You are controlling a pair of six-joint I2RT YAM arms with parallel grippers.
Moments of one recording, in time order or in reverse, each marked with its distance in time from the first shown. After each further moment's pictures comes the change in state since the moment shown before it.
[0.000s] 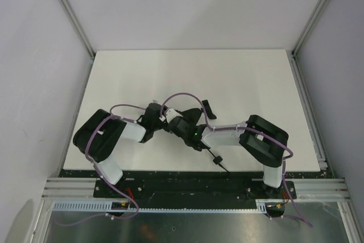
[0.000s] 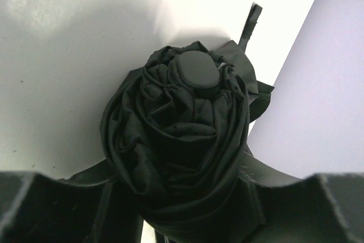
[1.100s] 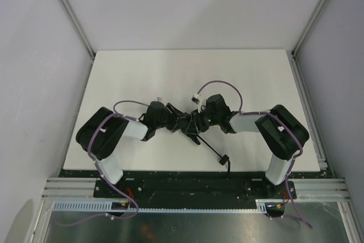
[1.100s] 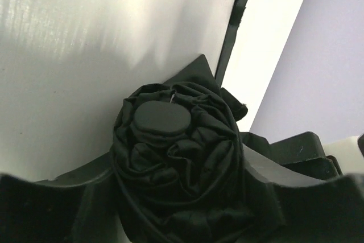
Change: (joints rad) left arm -0.002 0.027 0.039 0.019 0.032 0.069; right arm -0.452 -0.118 -0.249 0.338 -1.143 0.347
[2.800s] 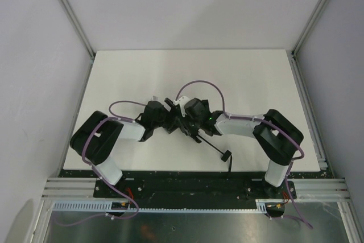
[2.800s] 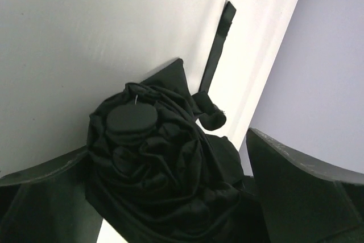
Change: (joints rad) left arm 0.008 -0.070 -0.021 -0.035 -0.048 -0.015; right arm 0.250 0.026 0.228 -0.360 0.635 -0.208
